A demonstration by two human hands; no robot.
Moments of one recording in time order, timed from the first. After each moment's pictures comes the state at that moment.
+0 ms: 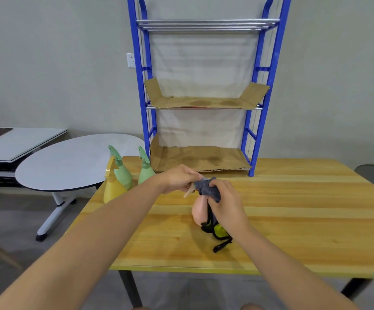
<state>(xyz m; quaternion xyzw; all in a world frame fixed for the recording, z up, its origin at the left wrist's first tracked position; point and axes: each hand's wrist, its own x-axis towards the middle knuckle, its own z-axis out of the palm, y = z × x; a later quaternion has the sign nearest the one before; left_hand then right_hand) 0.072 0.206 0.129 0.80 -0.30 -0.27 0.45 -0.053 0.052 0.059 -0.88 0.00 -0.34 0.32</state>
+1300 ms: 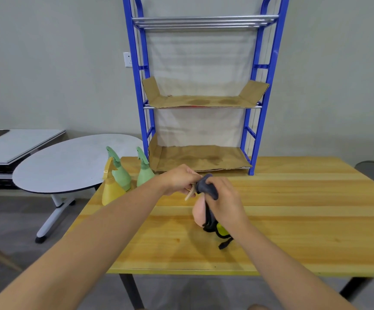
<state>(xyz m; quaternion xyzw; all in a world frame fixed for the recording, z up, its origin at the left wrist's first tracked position) 0.064 0.196 0.135 0.80 -0.27 -0.28 0.46 -0.046 0.056 0.066 -0.88 0.00 -0.37 0.30</state>
